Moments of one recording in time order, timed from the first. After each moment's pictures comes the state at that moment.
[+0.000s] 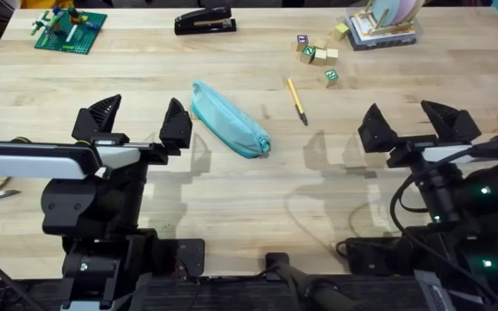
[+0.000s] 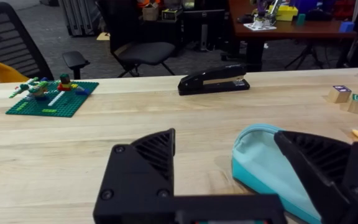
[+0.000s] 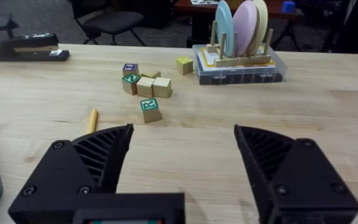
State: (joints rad) left arm -0.01 0.00 0.01 -0.02 0.01 0.00; right arm 0.00 0.00 0.01 -0.10 -0.02 0.00
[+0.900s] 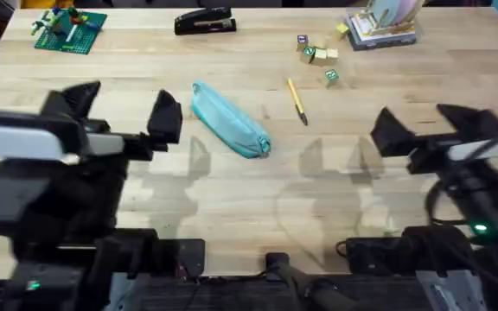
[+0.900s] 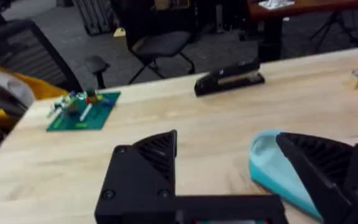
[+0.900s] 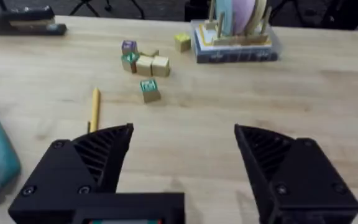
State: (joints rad) left arm -0.01 0.14 0.26 -0.21 -0.01 0.14; right arm 0.00 0.07 0.28 -0.44 -0.01 -0.01
